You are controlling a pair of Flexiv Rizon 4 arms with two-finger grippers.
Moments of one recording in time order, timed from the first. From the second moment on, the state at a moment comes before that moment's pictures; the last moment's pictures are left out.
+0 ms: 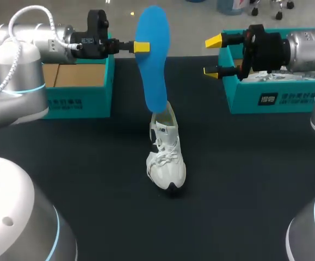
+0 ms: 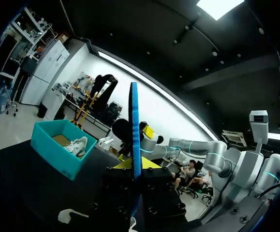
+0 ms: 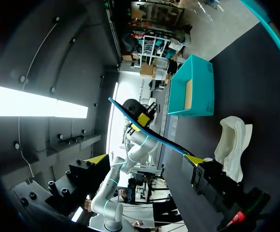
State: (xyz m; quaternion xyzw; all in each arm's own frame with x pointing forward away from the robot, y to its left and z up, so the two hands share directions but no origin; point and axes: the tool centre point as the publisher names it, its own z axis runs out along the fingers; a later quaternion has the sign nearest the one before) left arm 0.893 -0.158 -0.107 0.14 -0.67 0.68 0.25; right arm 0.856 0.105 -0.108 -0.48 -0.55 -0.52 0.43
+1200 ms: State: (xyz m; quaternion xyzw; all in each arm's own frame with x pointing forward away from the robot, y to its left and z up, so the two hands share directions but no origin) left arm 0.900 -0.151 -0.104 -0.19 -0.70 0.66 -0.18; right arm 0.856 0.105 -0.107 -0.48 -0.55 -0.52 0.43
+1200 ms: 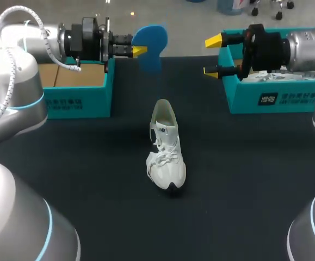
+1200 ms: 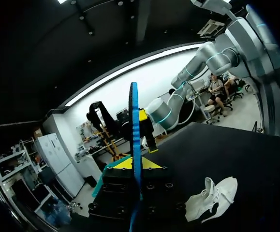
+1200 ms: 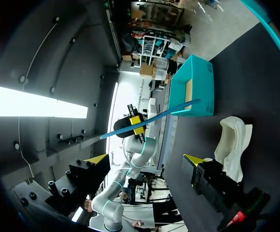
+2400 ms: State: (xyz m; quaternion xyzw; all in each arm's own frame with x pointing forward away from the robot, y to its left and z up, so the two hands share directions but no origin) left arm 0.915 -0.149 -0.110 -0.44 -0.56 0.58 -0.40; right arm 0.856 0.105 -0.107 -0.48 -0.55 -0.52 0.43
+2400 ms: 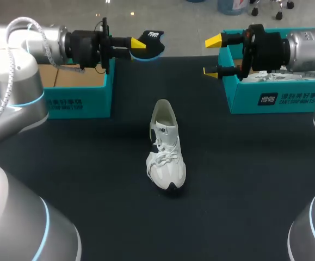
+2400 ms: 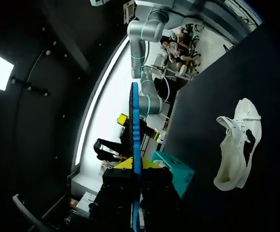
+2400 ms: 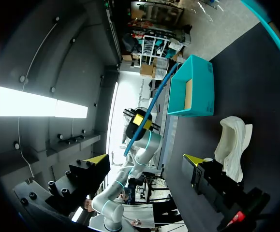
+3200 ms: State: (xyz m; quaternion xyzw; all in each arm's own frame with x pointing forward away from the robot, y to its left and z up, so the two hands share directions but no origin) left arm 0.913 -0.188 -0.109 -0.53 -0.46 0.50 -0.50; right arm 0.874 0.138 -0.095 -0.47 -0.57 -0.52 0.43
